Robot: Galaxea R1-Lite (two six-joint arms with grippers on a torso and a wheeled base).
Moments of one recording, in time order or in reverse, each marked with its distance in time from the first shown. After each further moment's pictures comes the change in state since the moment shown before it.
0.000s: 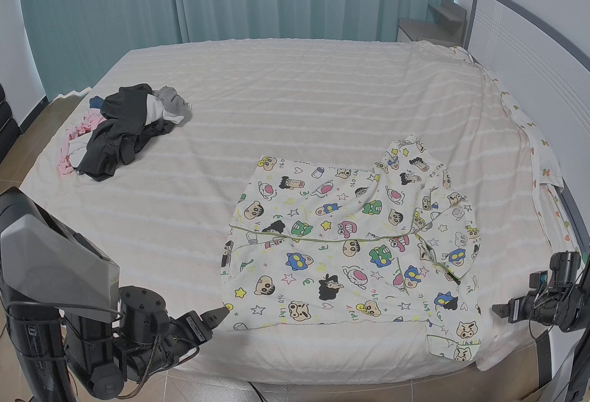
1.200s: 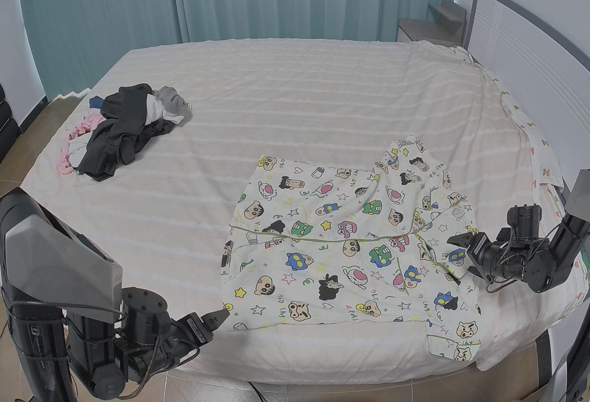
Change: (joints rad) left arm 0.000 0.015 0.000 0.000 0.000 0.003; right arm 0.308 0.002 -0.475 0.291 0.142 1.010
